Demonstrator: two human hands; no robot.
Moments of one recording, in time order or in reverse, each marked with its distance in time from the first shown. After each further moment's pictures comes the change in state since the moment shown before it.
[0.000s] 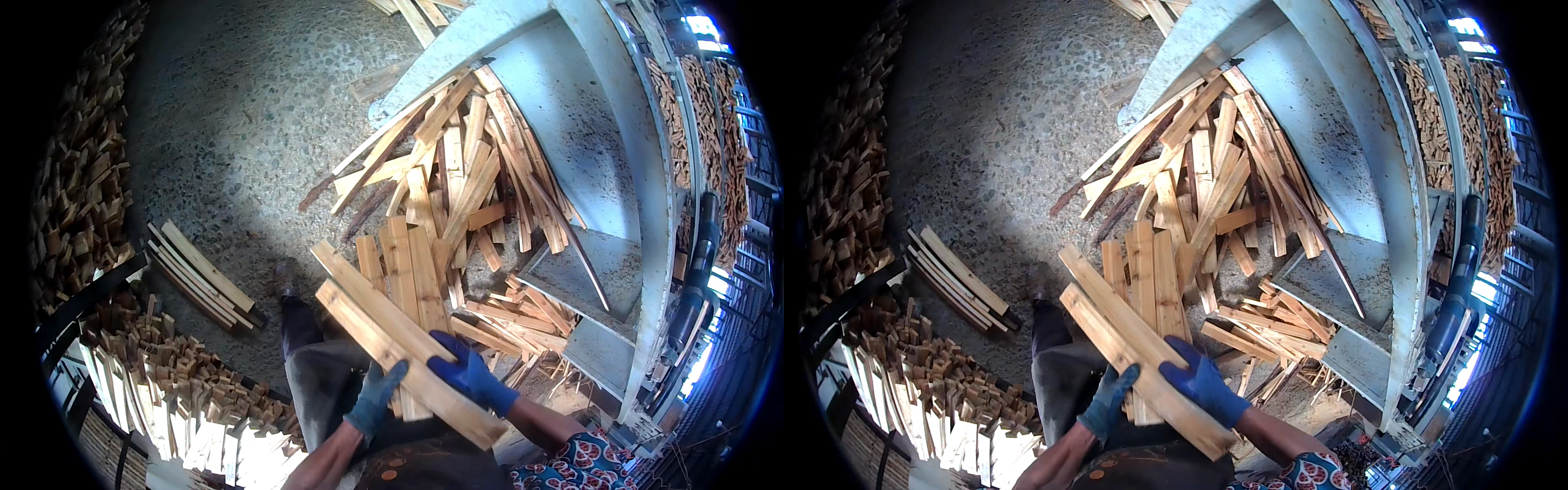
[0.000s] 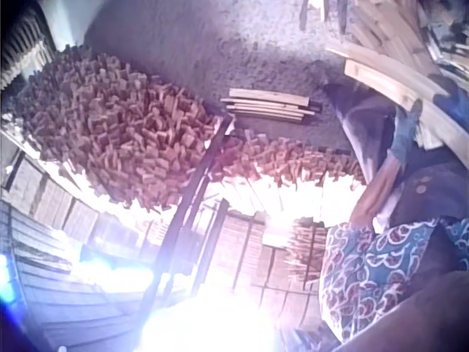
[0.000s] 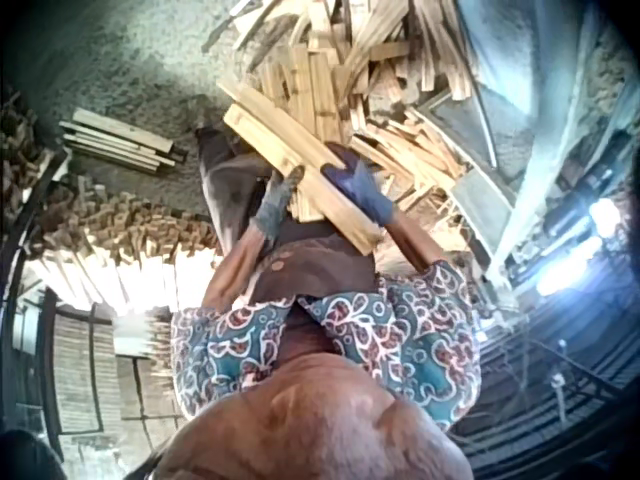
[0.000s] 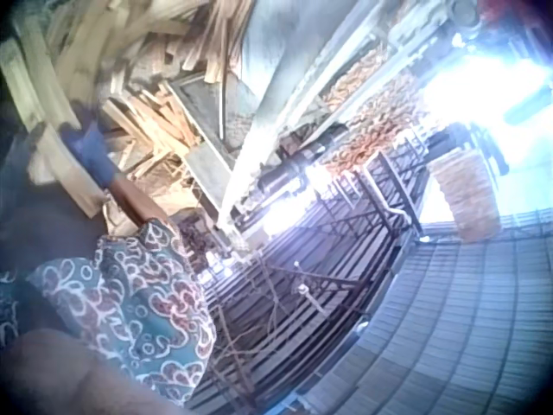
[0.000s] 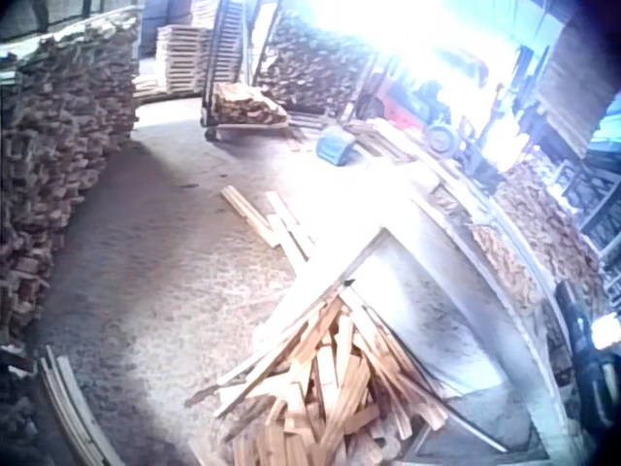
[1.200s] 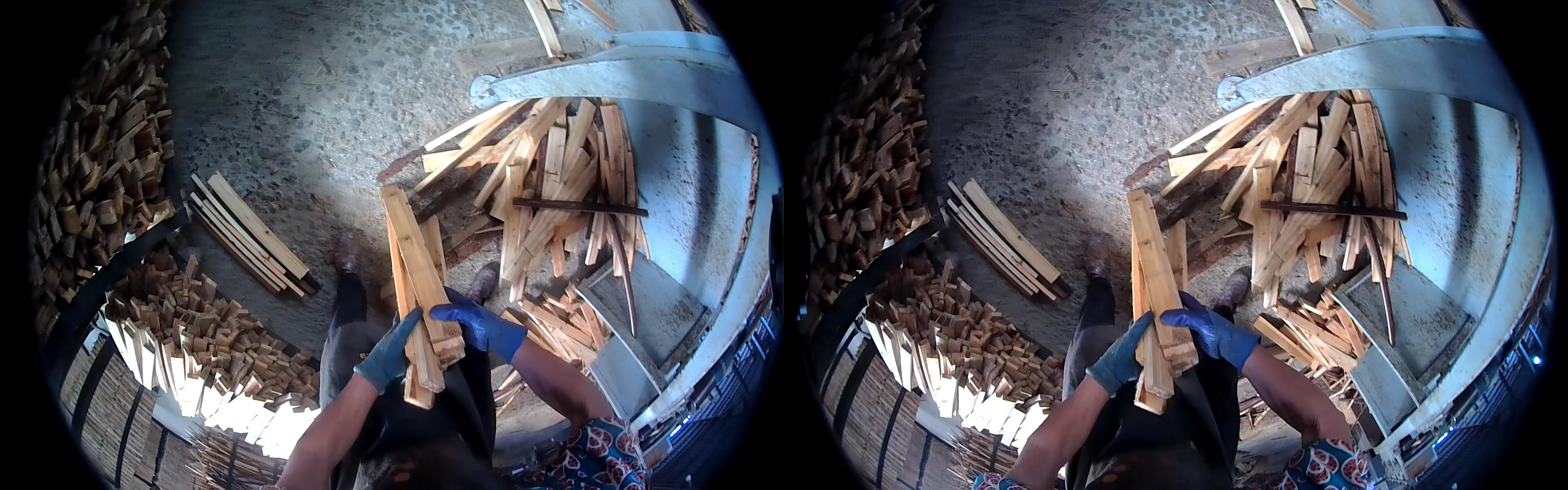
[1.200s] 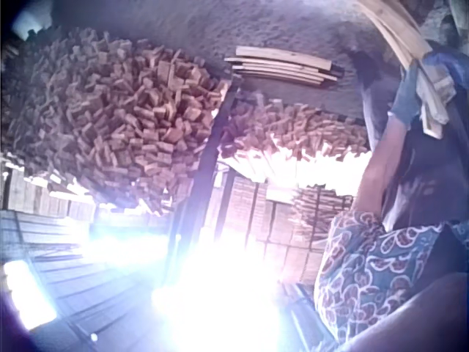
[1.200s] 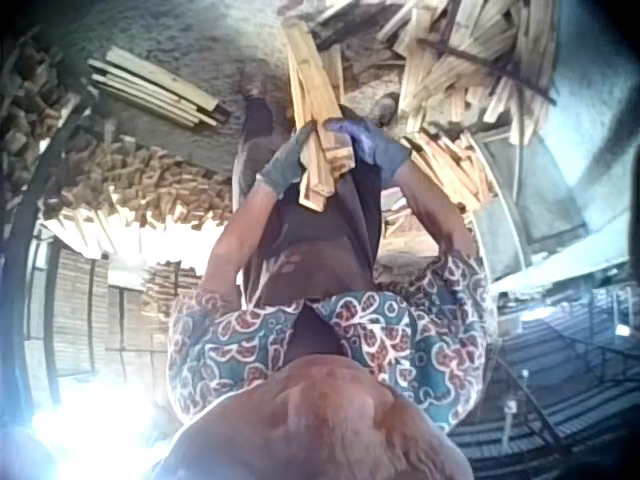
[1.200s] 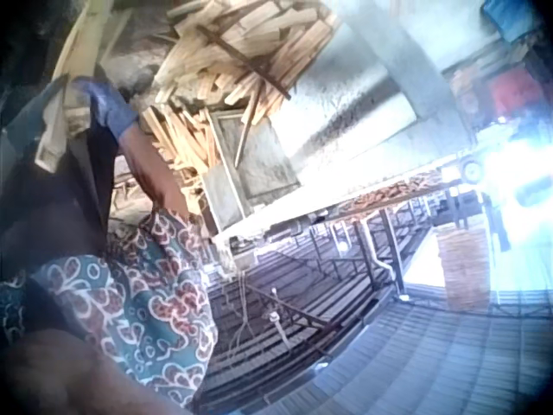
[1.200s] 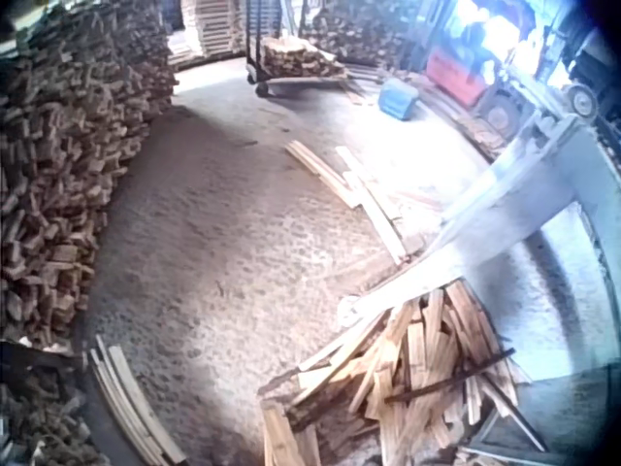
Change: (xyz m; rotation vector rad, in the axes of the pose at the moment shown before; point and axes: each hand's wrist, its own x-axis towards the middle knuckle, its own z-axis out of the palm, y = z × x) left_hand 0.075 0.071 -0.103 -0.413 -0.201 -0.215; right_hand 0.172 -0.043 0.088 0.719 -0.521 0.491
